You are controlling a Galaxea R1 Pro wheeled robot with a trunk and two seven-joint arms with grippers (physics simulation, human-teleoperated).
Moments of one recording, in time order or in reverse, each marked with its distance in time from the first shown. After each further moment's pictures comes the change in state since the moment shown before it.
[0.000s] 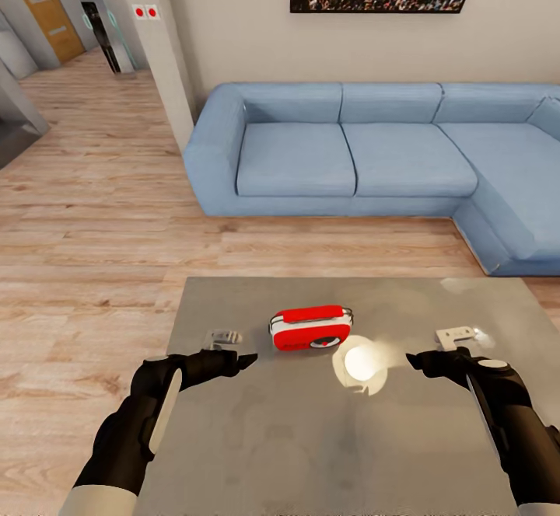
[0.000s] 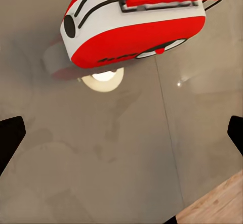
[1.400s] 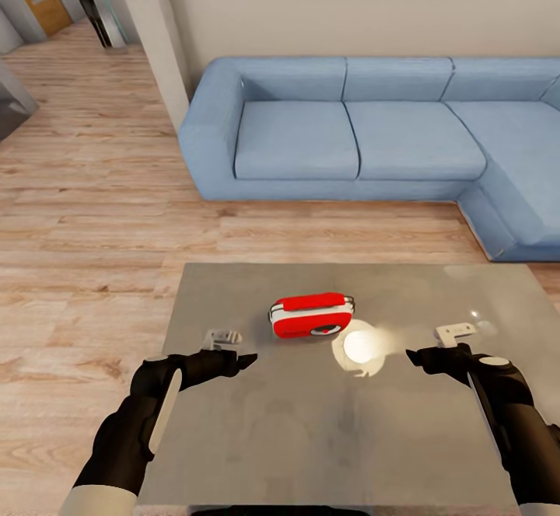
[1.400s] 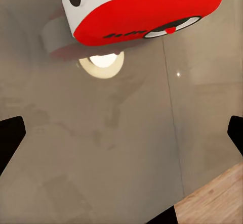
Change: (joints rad) left arm 0.000 0.001 0.000 0.001 0.003 -0.001 0.000; right arm 0.000 -0.001 0.003 -0.032 0.000 0.009 0.003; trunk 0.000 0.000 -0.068
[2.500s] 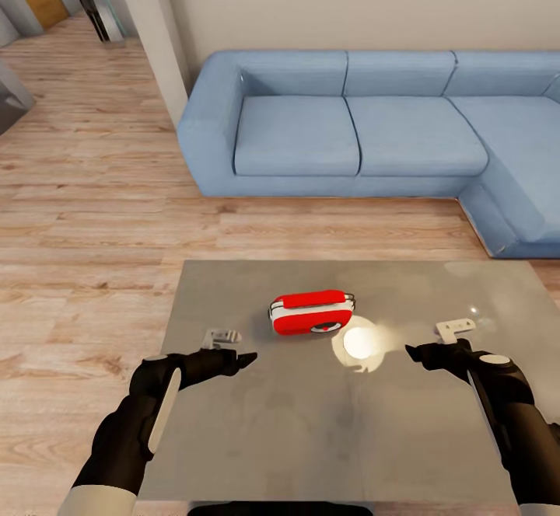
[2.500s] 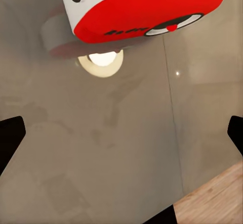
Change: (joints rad) left arm 0.000 0.000 0.002 -0.010 0.001 0.004 -0.003; right arm 0.000 0.002 0.005 -0.028 0.002 -0.010 -0.004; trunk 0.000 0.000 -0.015
